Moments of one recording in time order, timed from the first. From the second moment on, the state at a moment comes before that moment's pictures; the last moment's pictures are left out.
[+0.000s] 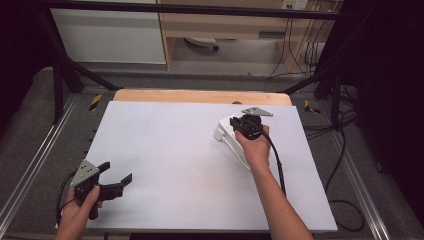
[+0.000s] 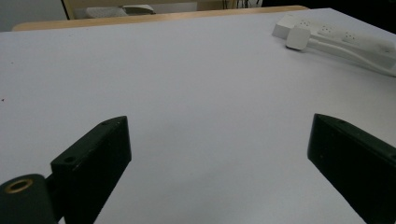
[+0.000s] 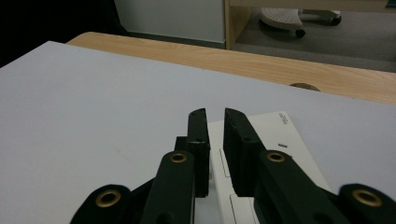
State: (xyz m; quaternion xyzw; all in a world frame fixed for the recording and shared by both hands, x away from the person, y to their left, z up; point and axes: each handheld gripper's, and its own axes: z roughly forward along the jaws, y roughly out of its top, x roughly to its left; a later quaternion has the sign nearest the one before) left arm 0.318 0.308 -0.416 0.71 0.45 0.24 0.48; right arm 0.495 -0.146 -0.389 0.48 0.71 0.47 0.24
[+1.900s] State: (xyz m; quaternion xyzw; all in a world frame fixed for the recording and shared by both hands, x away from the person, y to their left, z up) left arm 0.318 0.314 -0.415 0.71 0.46 0.24 0.49; right arm 0.407 -0.215 -0.353 0.42 0.70 0.52 0.27
